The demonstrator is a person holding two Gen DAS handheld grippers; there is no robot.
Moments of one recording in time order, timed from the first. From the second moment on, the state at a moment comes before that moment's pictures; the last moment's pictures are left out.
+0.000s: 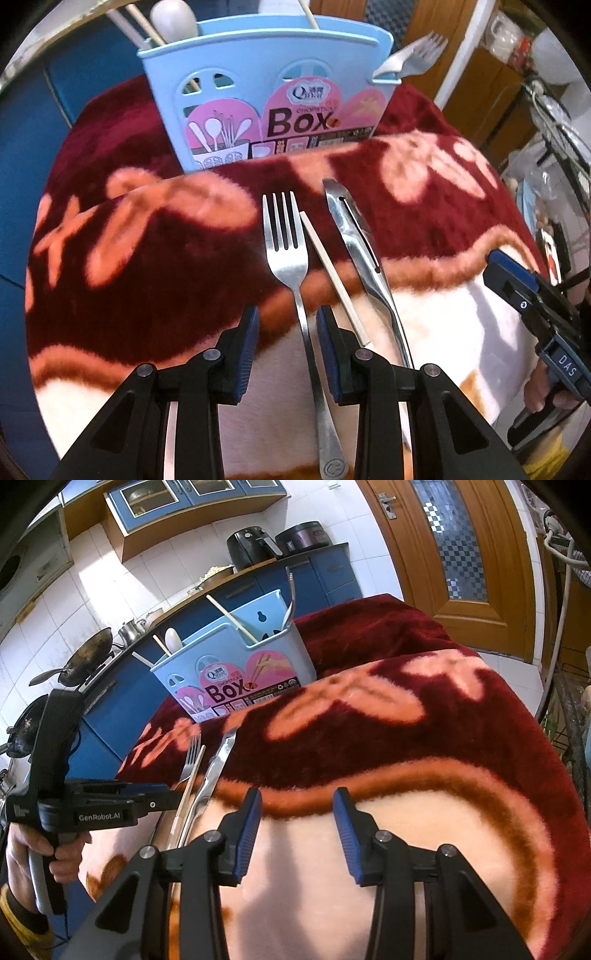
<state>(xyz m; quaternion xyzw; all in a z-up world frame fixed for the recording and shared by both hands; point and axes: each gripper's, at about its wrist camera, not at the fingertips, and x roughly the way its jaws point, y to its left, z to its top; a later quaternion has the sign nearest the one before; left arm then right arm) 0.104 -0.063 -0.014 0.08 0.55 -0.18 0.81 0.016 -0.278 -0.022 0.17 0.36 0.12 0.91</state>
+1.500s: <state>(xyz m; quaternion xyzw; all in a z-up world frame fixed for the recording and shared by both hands) 0.047 0.049 0.021 -0.13 0.35 -0.17 0.91 0.088 -0.163 -0.003 0.01 0.53 0.17 0.83</state>
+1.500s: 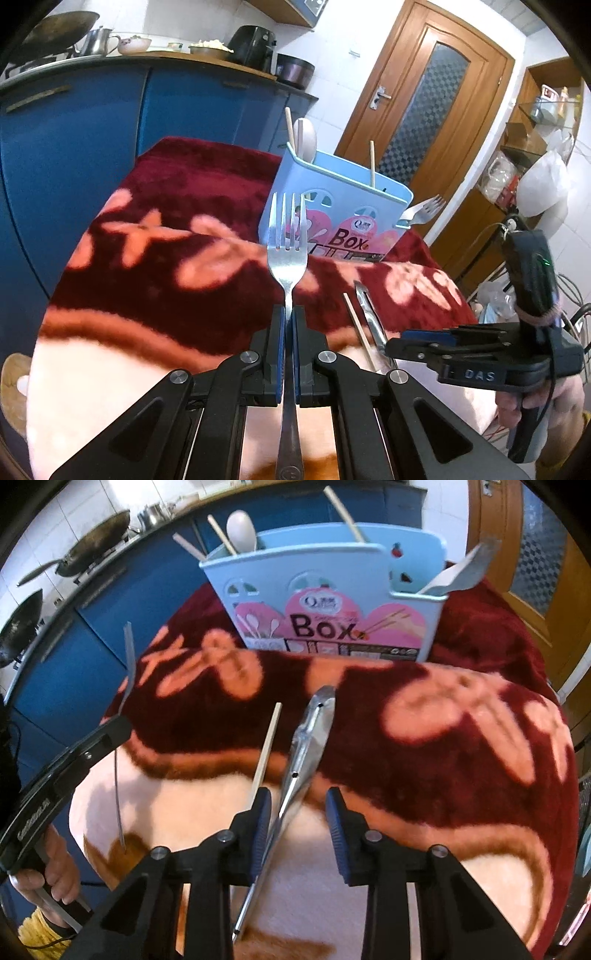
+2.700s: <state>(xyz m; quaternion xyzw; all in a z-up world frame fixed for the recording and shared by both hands) 0.050 0.031 0.054 -0.14 0.27 -0.18 0.94 0.048 -0.225 0.044 0.12 0.32 0.20 0.92</state>
